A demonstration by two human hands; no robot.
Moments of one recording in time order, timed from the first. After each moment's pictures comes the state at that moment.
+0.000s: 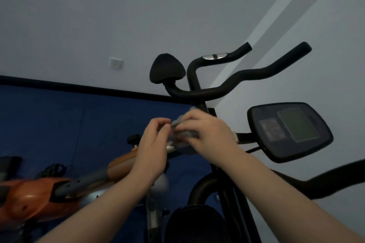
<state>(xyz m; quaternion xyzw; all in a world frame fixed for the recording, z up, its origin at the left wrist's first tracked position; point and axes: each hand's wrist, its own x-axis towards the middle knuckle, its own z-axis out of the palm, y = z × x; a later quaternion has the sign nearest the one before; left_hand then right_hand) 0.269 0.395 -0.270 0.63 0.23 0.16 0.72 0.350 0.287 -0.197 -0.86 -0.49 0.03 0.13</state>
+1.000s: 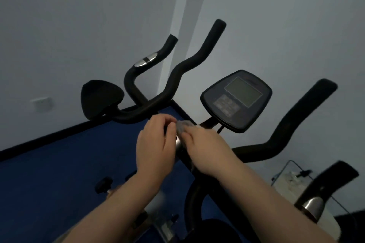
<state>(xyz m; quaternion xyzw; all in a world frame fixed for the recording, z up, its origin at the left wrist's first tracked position) 0.338 0.373 -0.247 0.81 -0.04 0.22 0.54 0.333 0.259 -0.191 -0.98 -0.12 0.01 0.12</state>
